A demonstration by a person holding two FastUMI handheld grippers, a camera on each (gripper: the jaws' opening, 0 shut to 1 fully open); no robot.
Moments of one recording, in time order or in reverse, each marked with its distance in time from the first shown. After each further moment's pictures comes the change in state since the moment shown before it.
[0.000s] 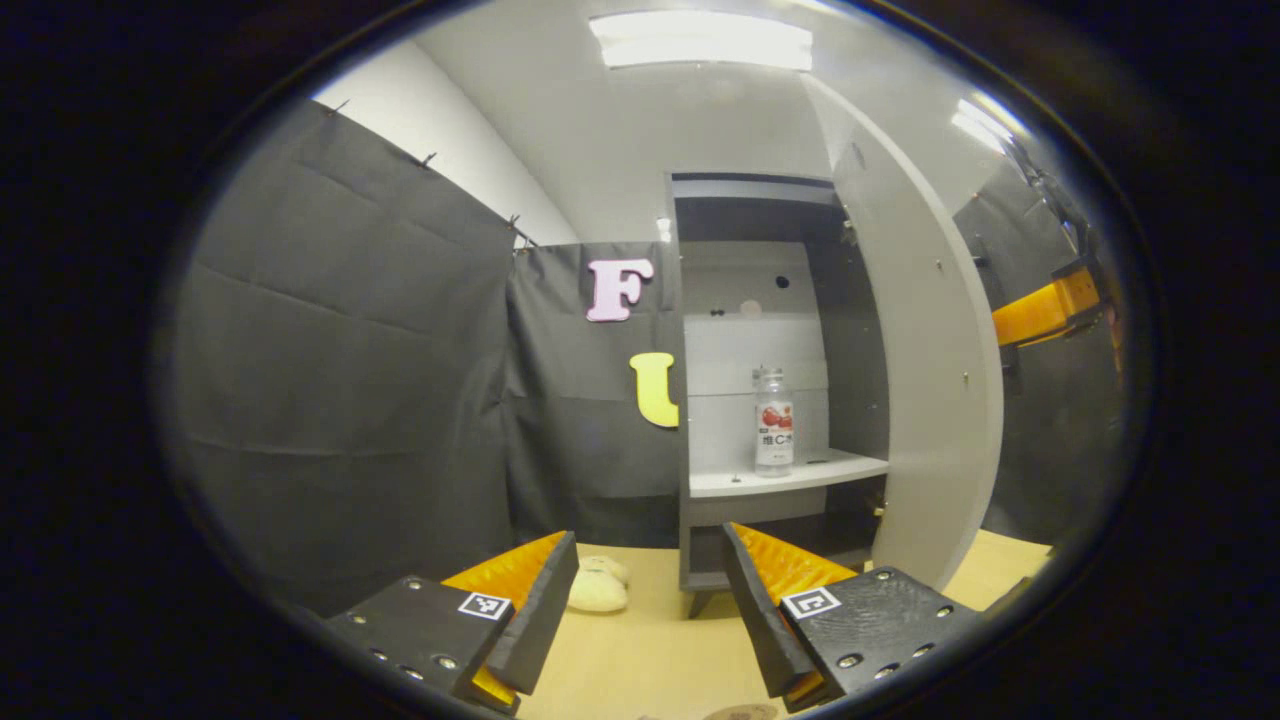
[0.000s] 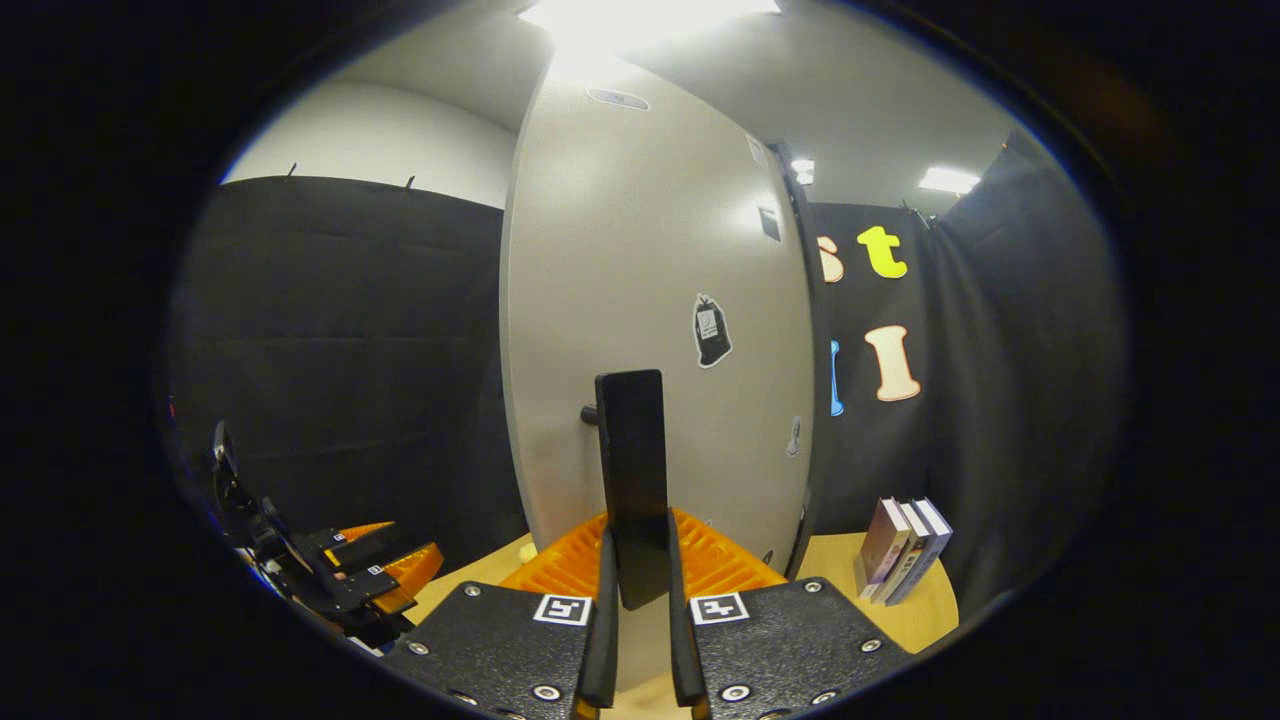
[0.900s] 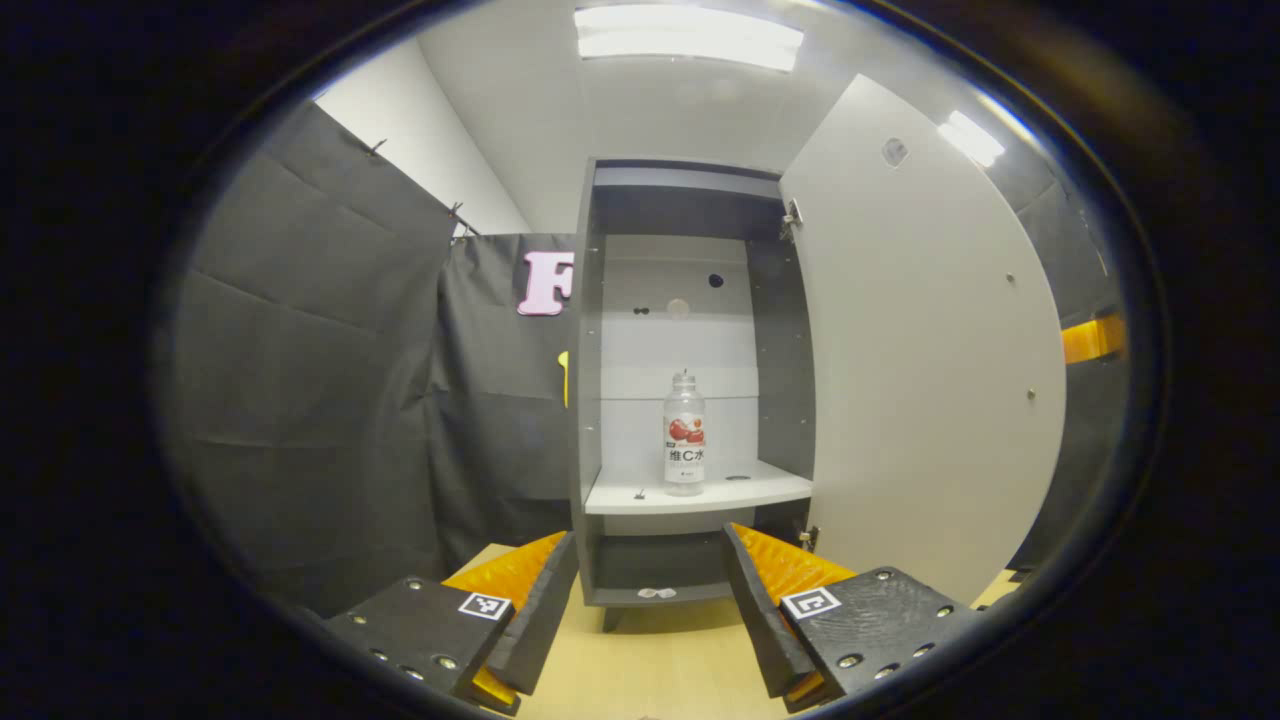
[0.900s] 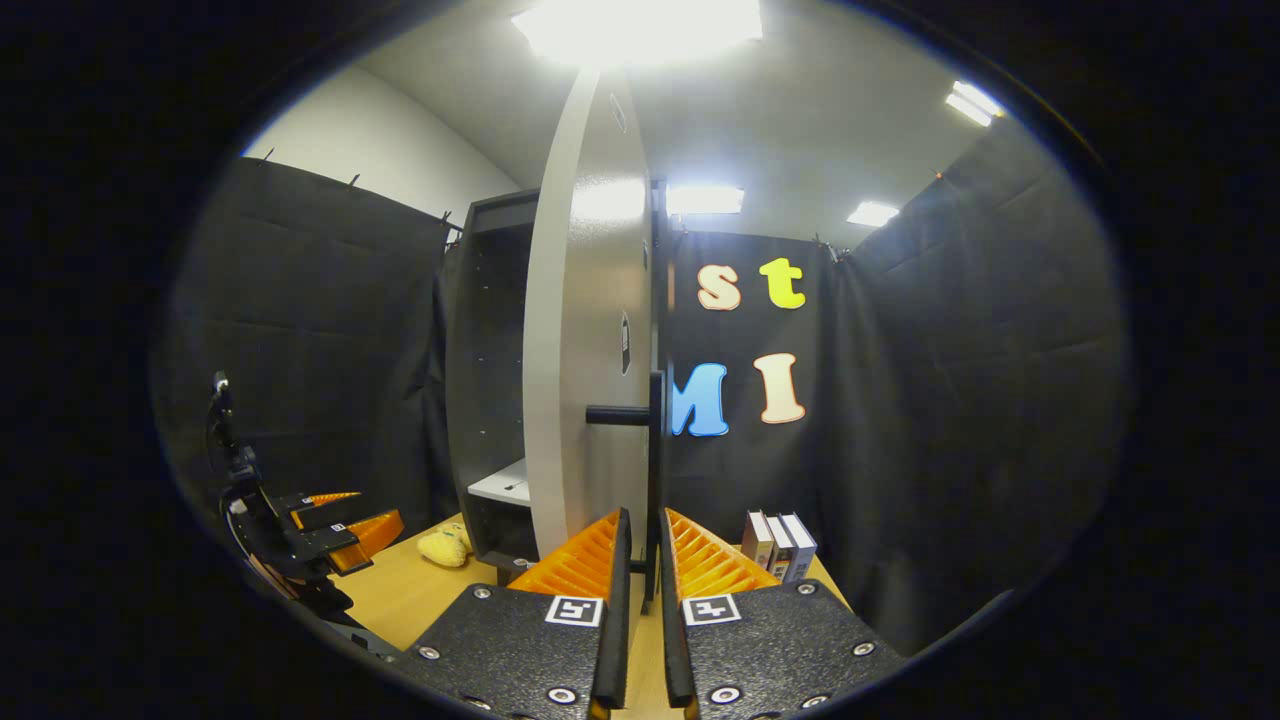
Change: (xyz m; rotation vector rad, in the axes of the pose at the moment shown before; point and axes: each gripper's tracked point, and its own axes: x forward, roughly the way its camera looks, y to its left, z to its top) left arm 0.060 -0.110 0.013 -0.046 0.021 -0.172; right arm -0.054 -0.105 0.006 -0.051 -0.063 -0.277
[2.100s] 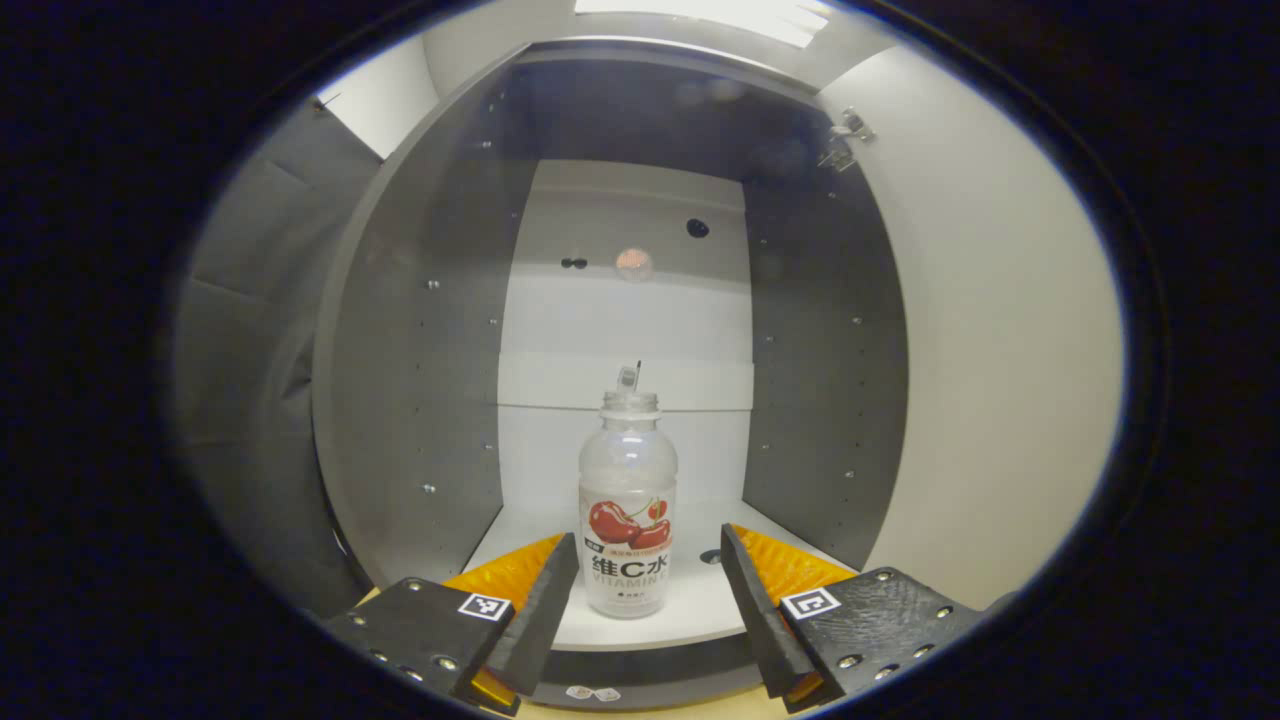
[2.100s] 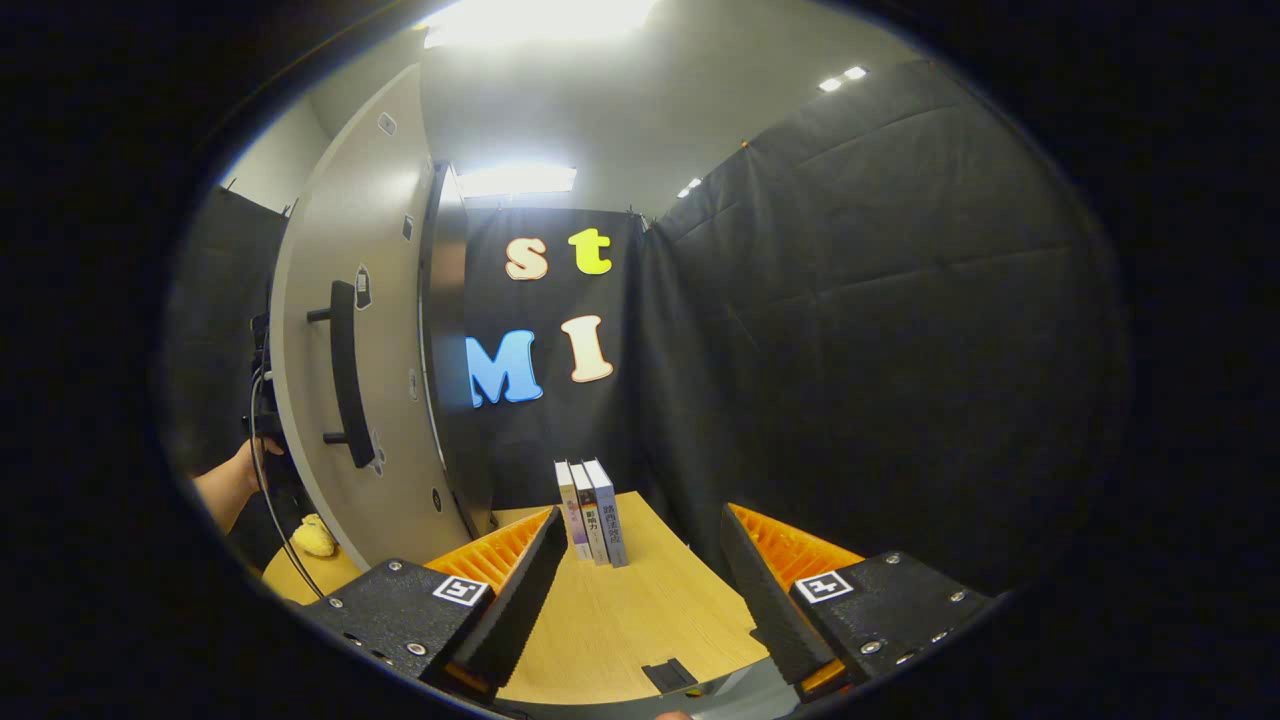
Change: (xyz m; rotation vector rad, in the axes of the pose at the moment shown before) left arm 0.297 -0.047 -0.012 -0.059 0.091 -0.125; right arm -0.097 -0.174 -0.088 0.105 0.093 -0.480
